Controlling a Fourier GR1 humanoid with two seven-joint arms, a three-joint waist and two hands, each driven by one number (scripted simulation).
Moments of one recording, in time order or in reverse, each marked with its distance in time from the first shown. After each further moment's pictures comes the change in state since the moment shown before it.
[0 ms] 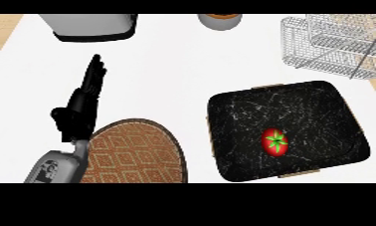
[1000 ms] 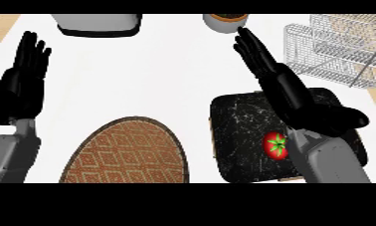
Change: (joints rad) left arm -0.078 0.150 0.256 0.070 0.201 -0.095 -0.018; right arm -0.607 0.130 0.607 0.039 0.629 -0.491 0.180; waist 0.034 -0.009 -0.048
